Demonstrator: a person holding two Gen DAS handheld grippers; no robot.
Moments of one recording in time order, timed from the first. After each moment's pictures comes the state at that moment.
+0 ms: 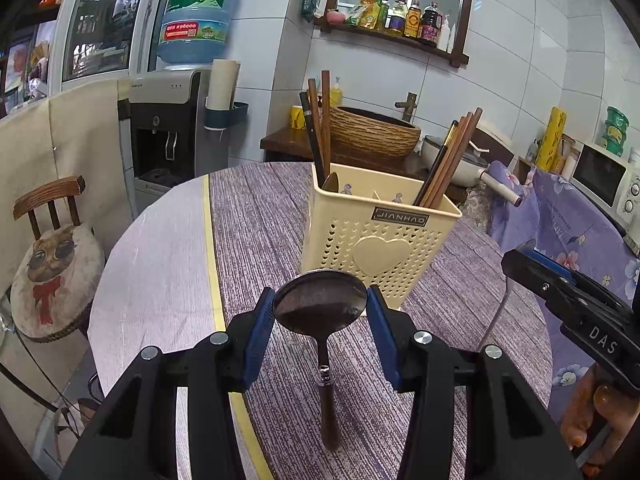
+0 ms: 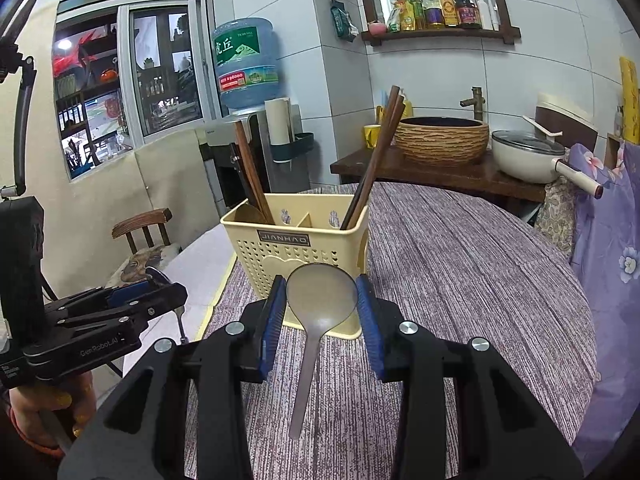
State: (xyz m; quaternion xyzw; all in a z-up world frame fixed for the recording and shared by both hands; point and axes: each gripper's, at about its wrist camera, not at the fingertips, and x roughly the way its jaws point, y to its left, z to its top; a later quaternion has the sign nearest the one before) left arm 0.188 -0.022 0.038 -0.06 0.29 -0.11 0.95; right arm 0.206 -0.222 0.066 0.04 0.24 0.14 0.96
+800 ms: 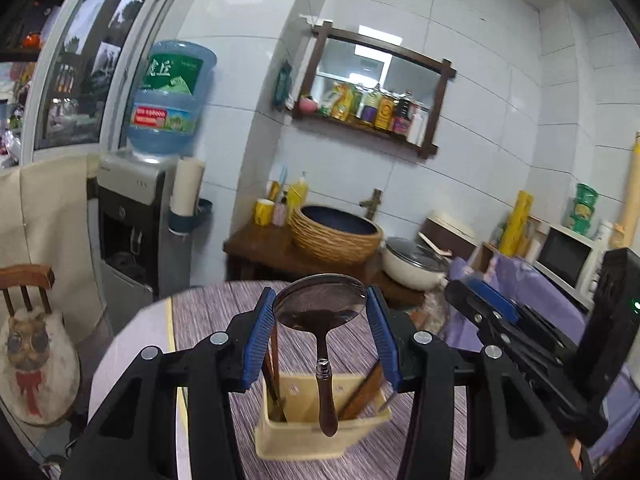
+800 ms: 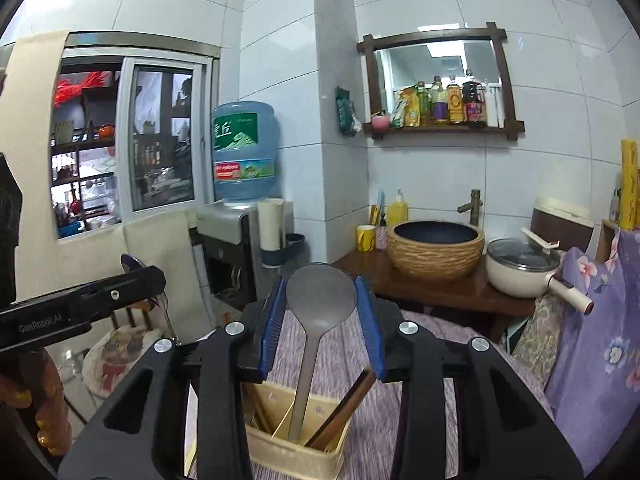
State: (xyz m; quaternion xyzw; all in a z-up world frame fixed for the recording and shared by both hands) left arm 0.253 -0.028 0.184 -0.10 0.17 -0.15 0.97; right arm 0.283 -0.216 0.200 0.01 0.10 0.11 0.99
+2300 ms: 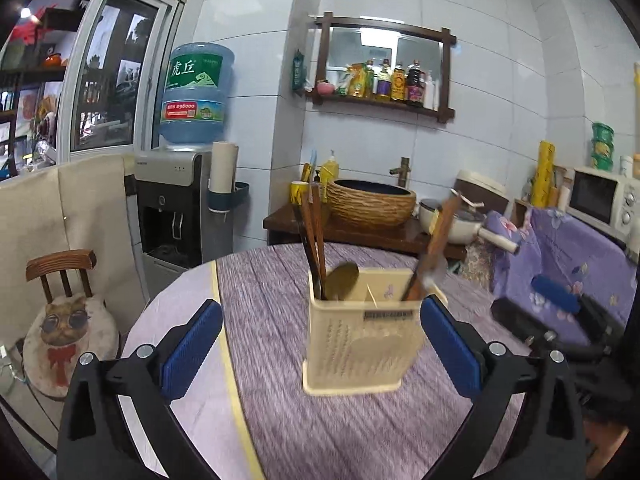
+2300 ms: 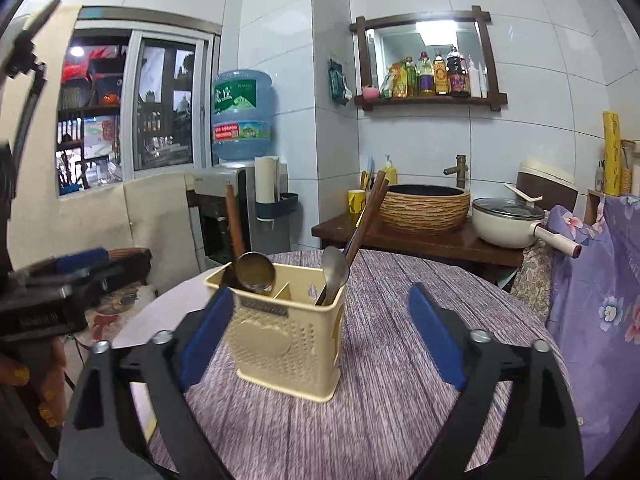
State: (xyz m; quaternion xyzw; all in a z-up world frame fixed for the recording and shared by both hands) left arm 0.170 -0.026 0.077 -0.03 0.17 -0.10 0.98; right arm 0.186 -0.228 0.081 0.01 0.11 0.10 0.99
